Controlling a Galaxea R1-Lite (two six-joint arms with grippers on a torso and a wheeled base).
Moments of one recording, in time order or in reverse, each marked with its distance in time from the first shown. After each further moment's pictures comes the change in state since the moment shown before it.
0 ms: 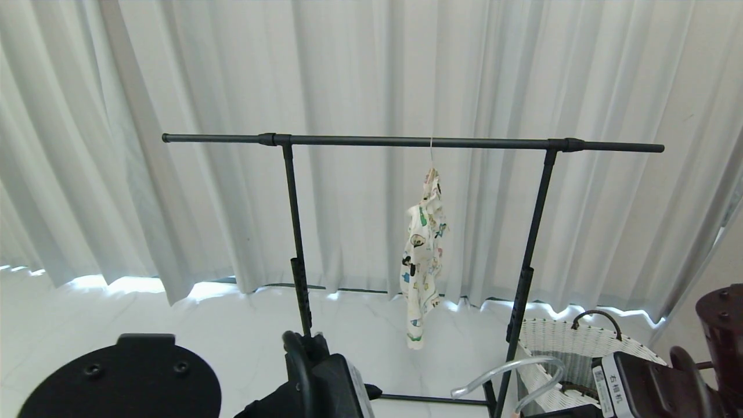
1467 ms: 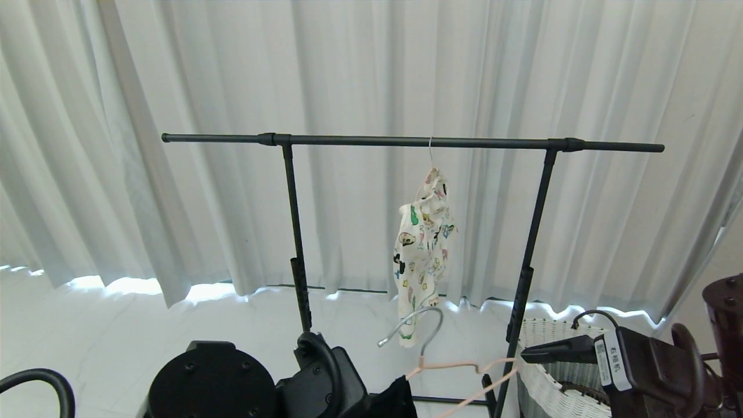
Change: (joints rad) left arm 0.081 0.068 0.074 0.000 0.144 -0.004; right arm -0.064 -0.004 -0.004 -0.020 -0.028 0.010
